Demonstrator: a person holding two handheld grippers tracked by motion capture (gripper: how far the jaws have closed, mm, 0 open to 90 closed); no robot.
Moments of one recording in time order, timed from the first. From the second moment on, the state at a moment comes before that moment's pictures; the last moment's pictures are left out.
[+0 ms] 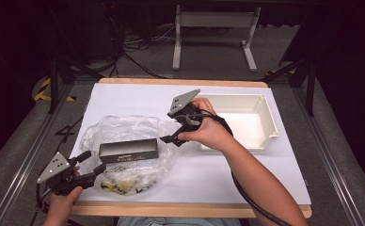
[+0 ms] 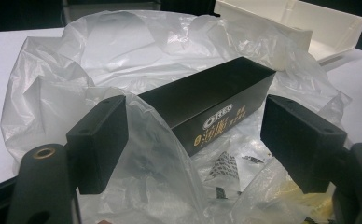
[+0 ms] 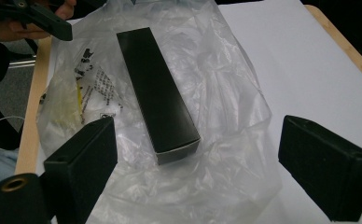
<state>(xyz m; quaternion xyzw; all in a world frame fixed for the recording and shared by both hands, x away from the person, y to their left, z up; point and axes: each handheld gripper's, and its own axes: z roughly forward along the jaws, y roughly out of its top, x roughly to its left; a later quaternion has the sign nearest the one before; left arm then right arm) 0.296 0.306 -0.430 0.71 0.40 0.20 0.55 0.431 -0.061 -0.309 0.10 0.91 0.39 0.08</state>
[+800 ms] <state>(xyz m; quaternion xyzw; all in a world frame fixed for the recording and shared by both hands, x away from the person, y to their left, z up) 0.296 0.306 -0.429 0.71 0.39 0.20 0.55 0.452 -0.011 -0.378 0.09 0.92 0.37 0.04</state>
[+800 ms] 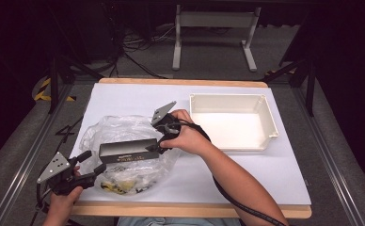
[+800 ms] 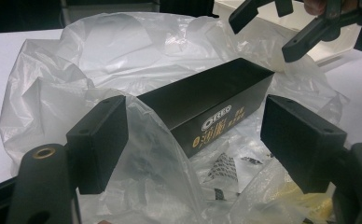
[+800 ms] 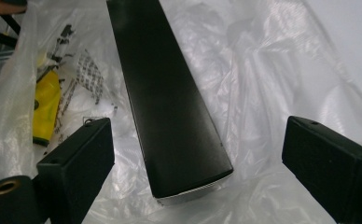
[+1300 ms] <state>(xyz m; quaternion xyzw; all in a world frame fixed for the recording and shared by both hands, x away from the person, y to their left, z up) 0.296 0.306 -0.429 0.71 0.40 0.20 0.55 0.456 0.006 -0.395 0.08 0.95 0.32 0.02</state>
